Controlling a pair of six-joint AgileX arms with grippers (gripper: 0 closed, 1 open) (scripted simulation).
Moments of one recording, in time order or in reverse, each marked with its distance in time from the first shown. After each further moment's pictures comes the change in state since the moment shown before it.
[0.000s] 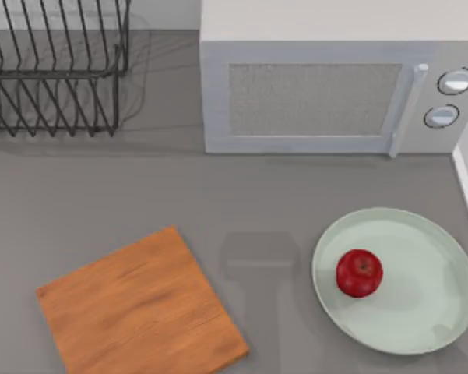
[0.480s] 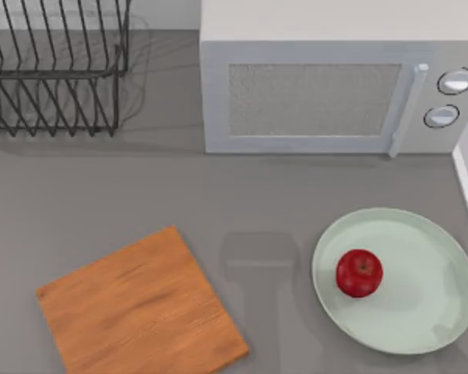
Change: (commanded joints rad) left arm -0.038 -0.016 -0.045 0.072 0.028 -0.051; right arm 0.000 0.000 0.000 0.000 0.000 0.000
